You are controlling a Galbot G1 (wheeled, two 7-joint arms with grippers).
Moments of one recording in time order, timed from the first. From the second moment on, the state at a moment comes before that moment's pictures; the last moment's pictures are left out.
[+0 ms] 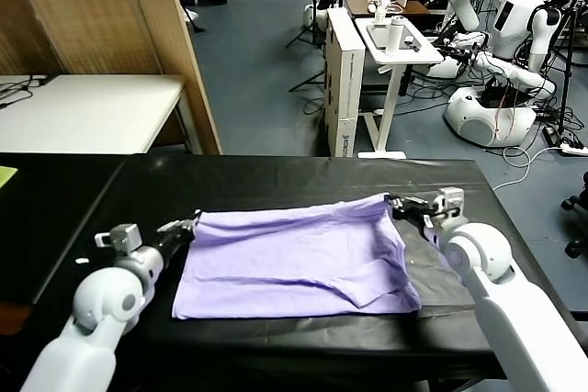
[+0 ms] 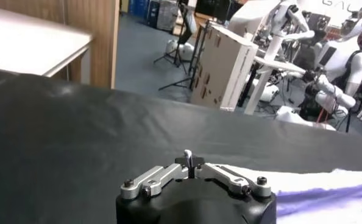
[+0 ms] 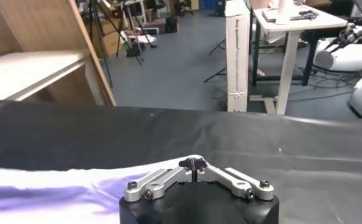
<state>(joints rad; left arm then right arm) 1.24 -1.06 -0.55 -1.99 -0.84 0.59 -0.17 -1.06 0.92 0.41 1.97 0.79 -0.74 0.12</state>
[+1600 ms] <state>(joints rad) 1.61 -1.15 -0.64 -2.15 -0.70 0.46 -0.11 -1.42 0.91 0.52 2.15 0.74 -0.74 0.13</state>
